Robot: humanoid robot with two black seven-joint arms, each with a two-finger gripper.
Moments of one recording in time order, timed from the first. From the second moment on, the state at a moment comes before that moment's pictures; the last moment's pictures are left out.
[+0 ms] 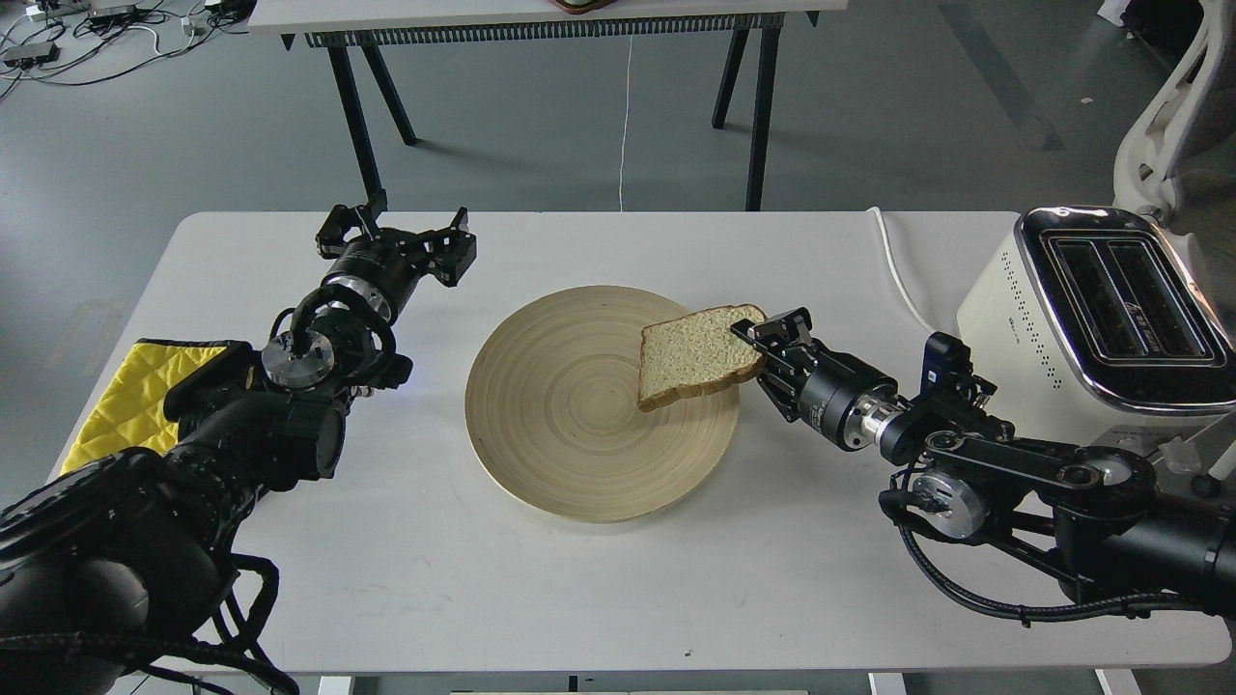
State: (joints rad) left arm -0.88 -0.01 -0.64 -0.16 -1.03 -0.49 0.15; right arm 0.79 -0.43 0.12 1.20 -0.28 -0.16 0.29
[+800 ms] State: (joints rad) left arm -0.88 -0.01 -0.64 -0.16 -1.03 -0.49 0.15; right arm 1.88 -0.94 -0.86 1.37 -0.29 -0.18 0.29
